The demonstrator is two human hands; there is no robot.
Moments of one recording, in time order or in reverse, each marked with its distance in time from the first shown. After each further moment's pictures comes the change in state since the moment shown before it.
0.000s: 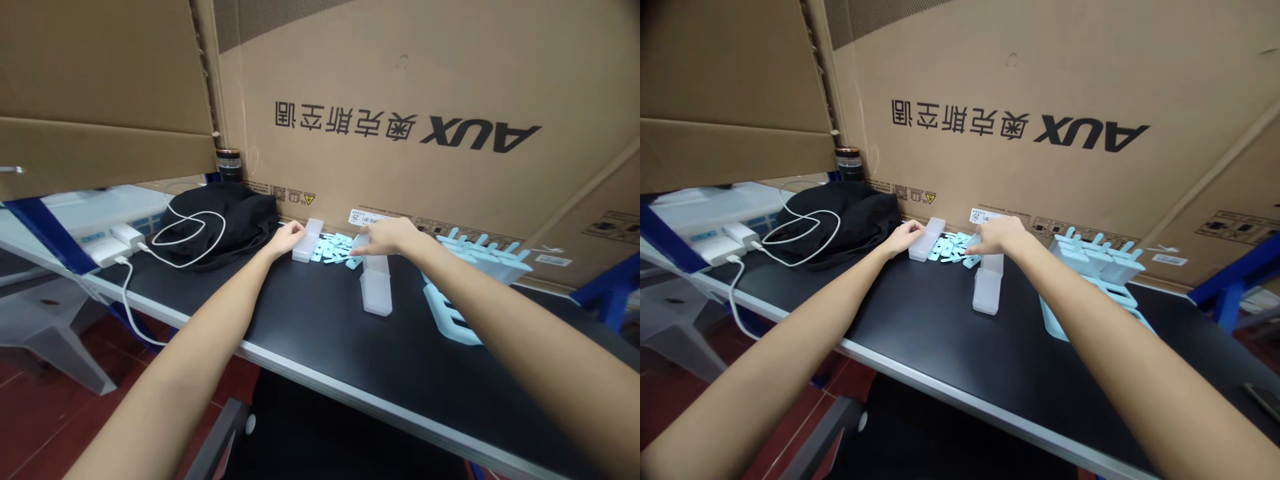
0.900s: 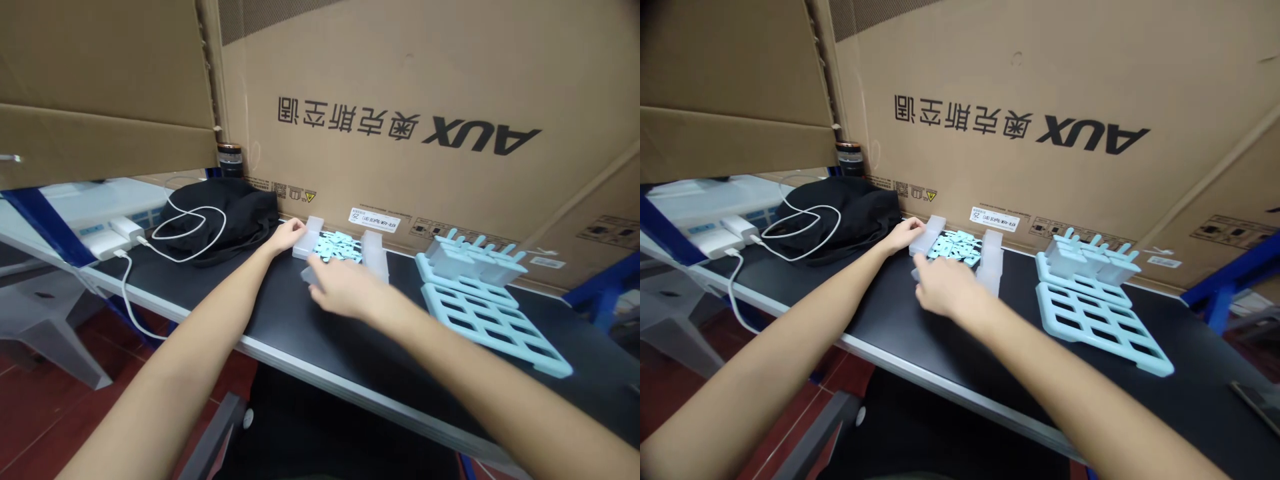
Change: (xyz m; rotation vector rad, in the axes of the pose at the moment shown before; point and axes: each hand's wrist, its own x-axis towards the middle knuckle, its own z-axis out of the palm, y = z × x) left_hand -0.001 0.001 0.000 -0.005 0.011 0.012; right_hand -0.087 -0.123 -0.014 0.233 0.055 -0.256
